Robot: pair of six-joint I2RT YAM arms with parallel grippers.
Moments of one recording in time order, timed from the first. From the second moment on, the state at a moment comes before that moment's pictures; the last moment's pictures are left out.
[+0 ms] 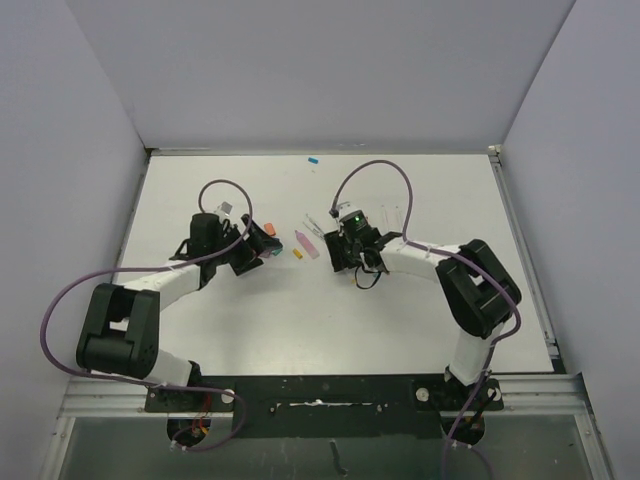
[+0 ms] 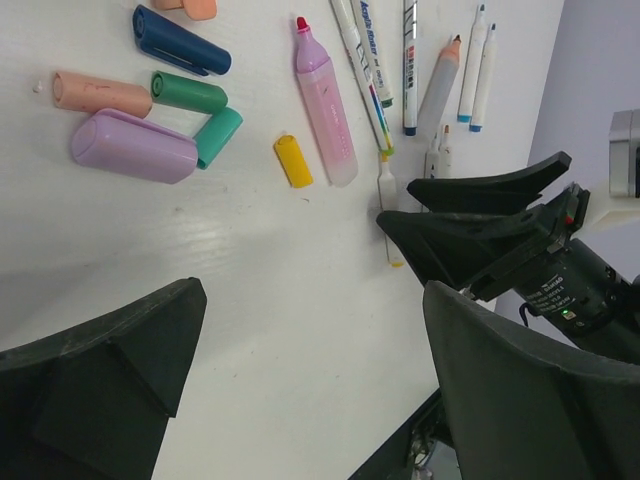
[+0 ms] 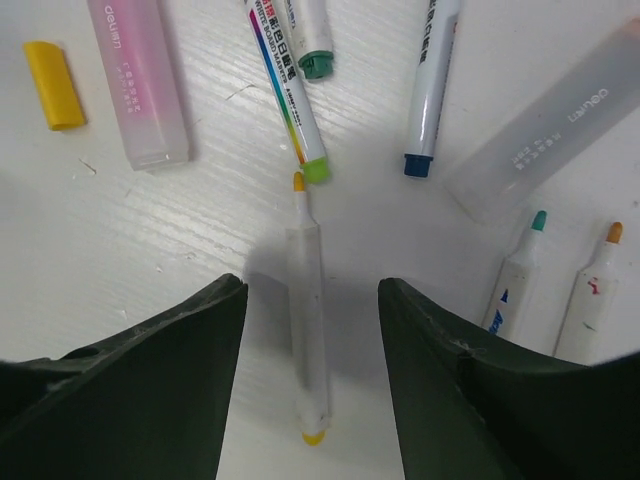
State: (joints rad) left arm -0.19 1.48 0.66 0.16 0.48 -0.87; right arm 0.63 1.82 1.05 -0.11 0.07 0.20
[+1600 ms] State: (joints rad) left arm 0.02 1.04 0.97 -0.47 0.03 -0.61; right arm 0.02 0.98 0.84 -0.56 0.70 0.62
